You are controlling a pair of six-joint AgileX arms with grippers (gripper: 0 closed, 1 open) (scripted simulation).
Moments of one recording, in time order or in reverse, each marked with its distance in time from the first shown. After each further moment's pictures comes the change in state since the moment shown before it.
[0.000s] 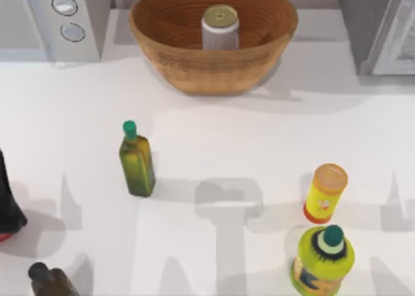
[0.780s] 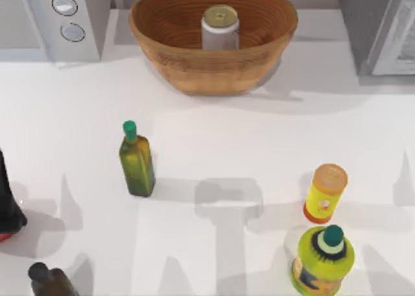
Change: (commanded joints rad) left arm 0.000 0.000 0.000 0.000 0.000 0.000; right arm -0.273 0.377 0.113 0.325 -0.266 0.009
